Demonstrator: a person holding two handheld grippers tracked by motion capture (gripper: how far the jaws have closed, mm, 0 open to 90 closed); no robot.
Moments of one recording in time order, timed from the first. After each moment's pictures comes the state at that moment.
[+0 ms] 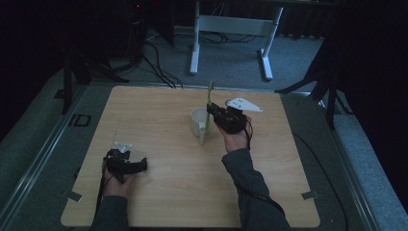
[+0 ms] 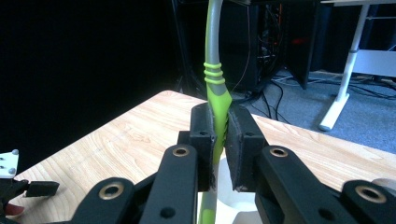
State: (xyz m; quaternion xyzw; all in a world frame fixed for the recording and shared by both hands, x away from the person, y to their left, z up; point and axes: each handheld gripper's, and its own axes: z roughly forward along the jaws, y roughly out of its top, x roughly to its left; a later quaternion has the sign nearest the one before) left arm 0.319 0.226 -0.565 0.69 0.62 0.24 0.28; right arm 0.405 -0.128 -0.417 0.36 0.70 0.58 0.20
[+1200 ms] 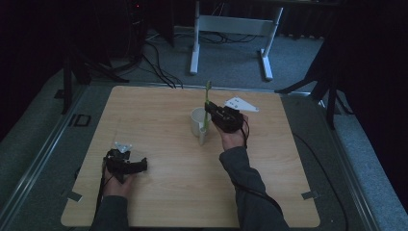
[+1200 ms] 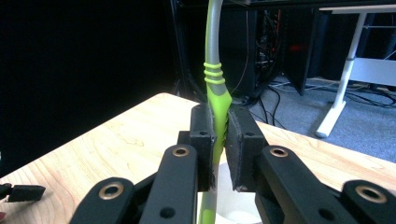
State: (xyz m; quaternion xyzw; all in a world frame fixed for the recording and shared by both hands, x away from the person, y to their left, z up) left arm 0.319 0.226 -0.565 0.69 0.62 0.24 0.27; right arm 0.414 -0.122 -0.427 0.35 0.70 0.58 0.22
